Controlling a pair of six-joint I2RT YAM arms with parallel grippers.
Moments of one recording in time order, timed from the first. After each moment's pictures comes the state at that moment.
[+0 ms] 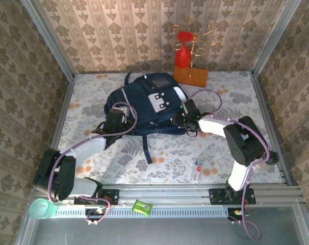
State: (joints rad) left arm -0.46 1.34 0.65 -0.03 0.08 -0.40; right arm 0.44 1.79 1.00 -0.11 0.01 0.61
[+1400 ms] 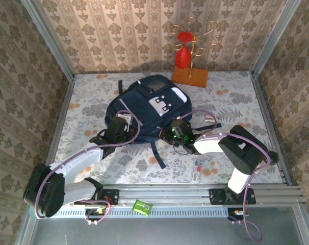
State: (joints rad) left arm -0.59 1.16 0.58 -0.18 -0.03 -0.31; right arm 0.69 1.71 0.69 0.37 -0.08 1.11
